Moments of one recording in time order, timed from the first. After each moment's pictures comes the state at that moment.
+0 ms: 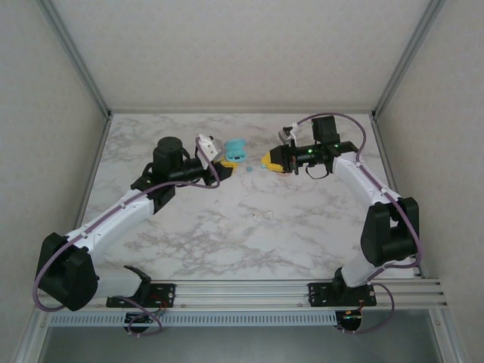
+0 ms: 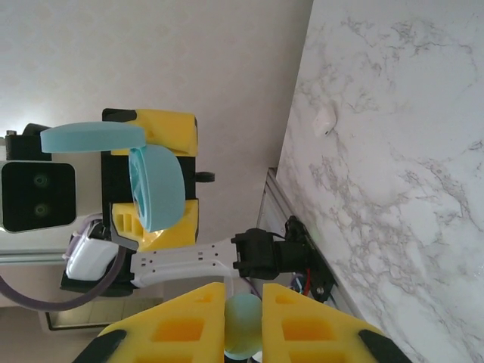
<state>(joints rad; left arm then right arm) -0.51 1.29 0.93 0.11 0.65 0.20 0.26 1.60 1.27 -0.52 -1.30 0.57</state>
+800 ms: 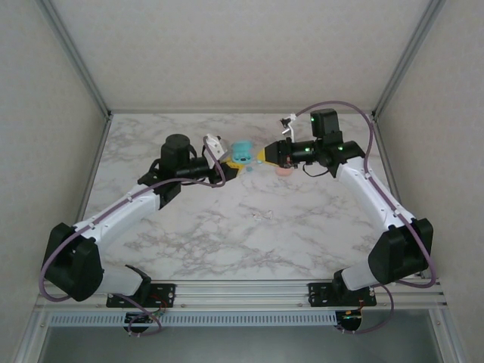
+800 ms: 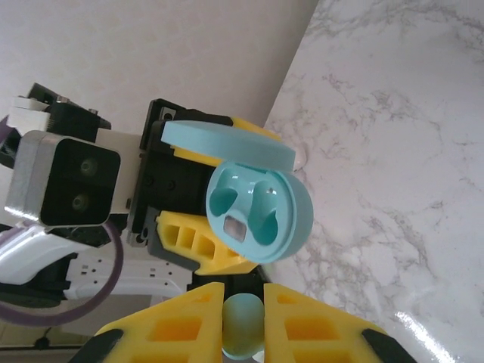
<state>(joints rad) -0.54 1.36 0.97 0.10 0.68 0.21 0.36 1.46 1.33 -0.54 -1.05 0.49</state>
